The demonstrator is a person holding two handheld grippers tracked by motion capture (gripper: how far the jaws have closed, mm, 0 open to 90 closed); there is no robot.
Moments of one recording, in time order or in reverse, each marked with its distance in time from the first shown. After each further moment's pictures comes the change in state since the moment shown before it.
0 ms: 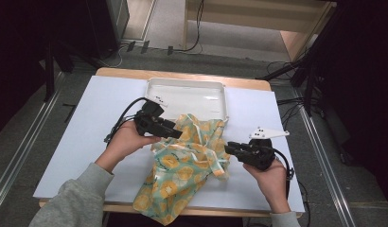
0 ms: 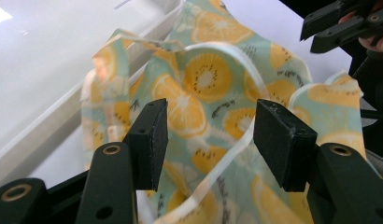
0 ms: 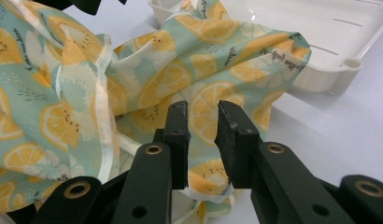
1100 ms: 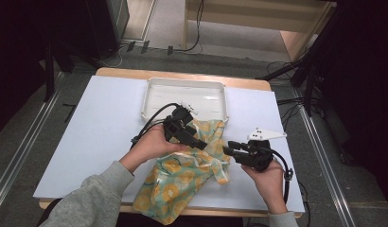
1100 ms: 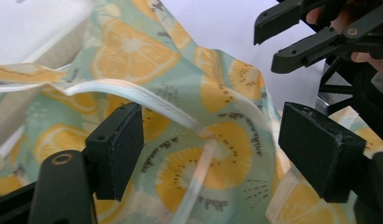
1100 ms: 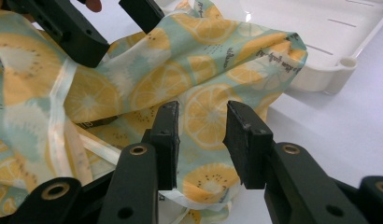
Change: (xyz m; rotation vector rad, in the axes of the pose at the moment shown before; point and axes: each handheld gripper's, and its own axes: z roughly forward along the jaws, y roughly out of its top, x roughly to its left) left arm -0.038 0.026 0.056 0.104 -0.089 0.029; right arm 0.002 -0.004 0.004 -0.005 -0.026 -0.020
